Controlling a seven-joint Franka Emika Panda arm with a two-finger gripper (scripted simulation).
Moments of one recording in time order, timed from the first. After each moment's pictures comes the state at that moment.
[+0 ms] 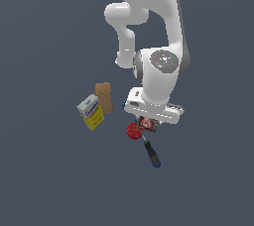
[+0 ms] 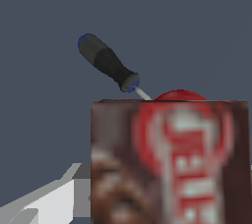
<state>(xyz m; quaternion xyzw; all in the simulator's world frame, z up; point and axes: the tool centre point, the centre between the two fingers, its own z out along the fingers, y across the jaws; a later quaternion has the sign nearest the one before) 0.038 0.090 0.138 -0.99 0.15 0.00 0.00</state>
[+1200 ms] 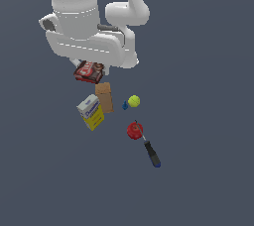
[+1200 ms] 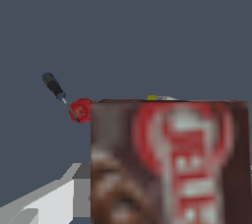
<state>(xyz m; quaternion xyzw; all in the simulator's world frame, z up) -0.010 -0.104 0.358 -0.99 0.15 0.00 0.00</state>
